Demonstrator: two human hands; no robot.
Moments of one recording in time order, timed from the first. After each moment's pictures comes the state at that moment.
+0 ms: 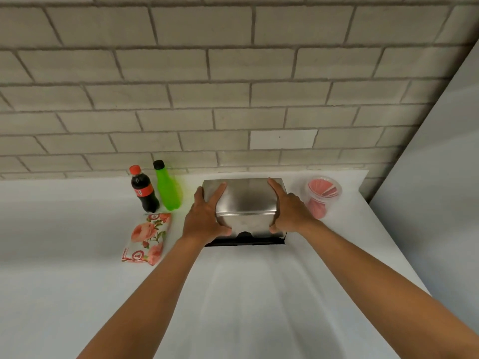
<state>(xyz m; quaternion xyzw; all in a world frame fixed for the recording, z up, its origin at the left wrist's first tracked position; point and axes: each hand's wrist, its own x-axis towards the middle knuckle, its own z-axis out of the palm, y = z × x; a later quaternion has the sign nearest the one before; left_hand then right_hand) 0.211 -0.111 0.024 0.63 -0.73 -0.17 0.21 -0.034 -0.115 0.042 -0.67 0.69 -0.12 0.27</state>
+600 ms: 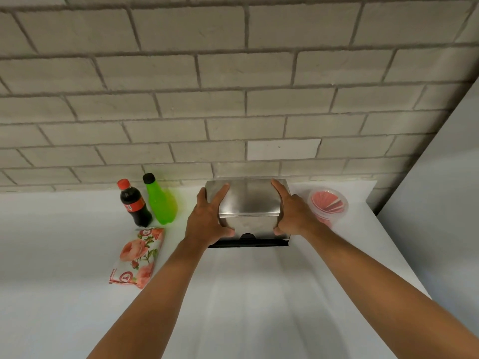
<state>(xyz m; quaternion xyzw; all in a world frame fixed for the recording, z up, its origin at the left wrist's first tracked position) 0.192 -0.174 0.009 0.62 -0.74 -0.14 0.22 -0.060 -0.173 0.030 -0.66 0.69 -0.13 0.25</state>
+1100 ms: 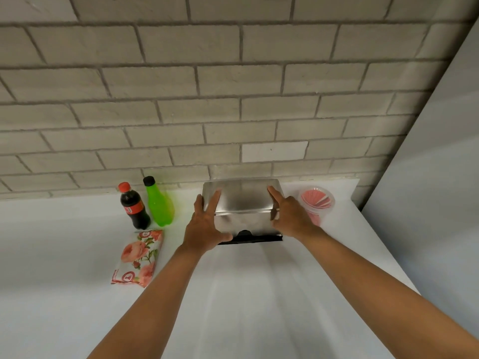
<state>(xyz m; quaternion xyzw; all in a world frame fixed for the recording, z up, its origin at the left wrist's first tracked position) 0.202 -0.148 0.004 0.61 -0.73 -0.19 0.23 -0.052 -0.136 0.039 -0.67 0.70 -0.16 0.20</state>
